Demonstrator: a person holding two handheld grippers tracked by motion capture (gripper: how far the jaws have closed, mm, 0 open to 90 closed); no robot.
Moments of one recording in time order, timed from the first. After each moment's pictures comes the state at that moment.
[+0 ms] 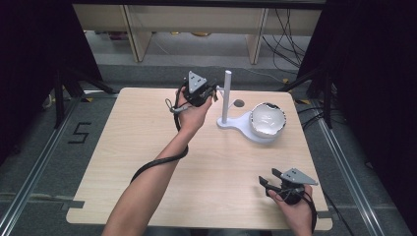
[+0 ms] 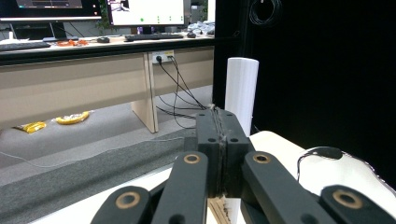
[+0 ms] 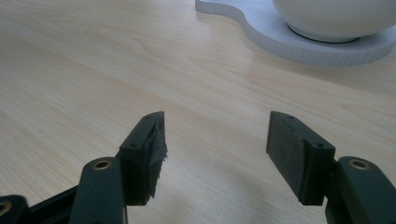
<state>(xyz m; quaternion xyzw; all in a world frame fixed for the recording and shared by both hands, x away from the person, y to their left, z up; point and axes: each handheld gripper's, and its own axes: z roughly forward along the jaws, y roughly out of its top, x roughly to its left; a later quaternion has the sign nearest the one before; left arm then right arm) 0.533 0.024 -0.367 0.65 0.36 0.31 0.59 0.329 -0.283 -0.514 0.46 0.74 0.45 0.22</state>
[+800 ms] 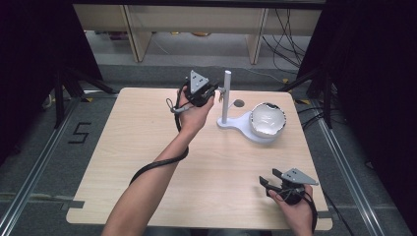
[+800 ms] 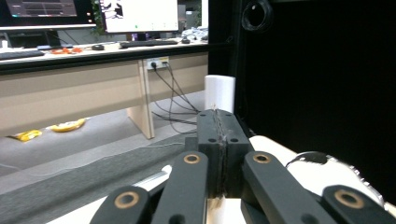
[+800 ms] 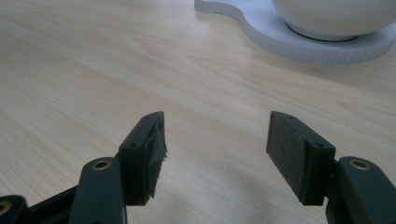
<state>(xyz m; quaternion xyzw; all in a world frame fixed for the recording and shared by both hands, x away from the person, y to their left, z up) 0.523 0.026 -0.358 0.66 0.35 0.31 0.59 0.329 -0.285 -0.513 0.45 0.74 0.44 0.23</state>
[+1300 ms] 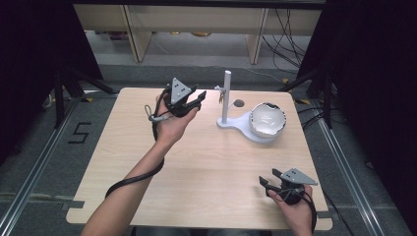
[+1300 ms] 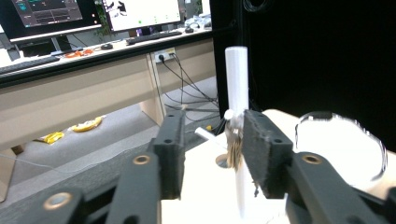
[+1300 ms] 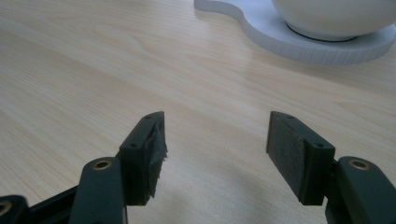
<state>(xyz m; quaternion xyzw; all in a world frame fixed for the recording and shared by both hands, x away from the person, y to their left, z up) 0.485 0.079 -0.357 0.69 0.32 0.33 0.55 0.328 -0.283 -0.513 0.46 0.74 0.44 0.22</state>
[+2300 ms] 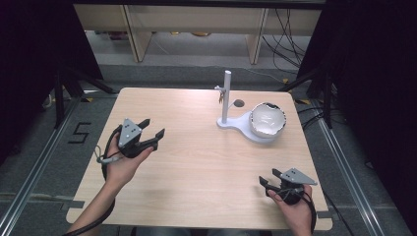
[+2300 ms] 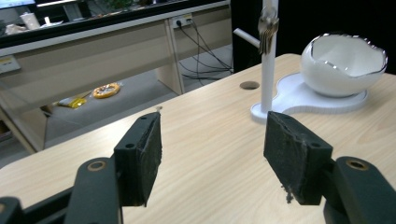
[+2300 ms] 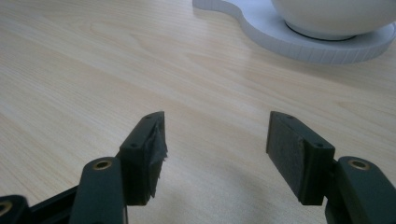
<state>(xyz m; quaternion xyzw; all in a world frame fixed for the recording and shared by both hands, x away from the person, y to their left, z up) 0.398 0.197 -0.422 0.70 0.35 0.34 0.52 0.330 -0.284 -0.514 0.45 0.74 0.44 0.23</state>
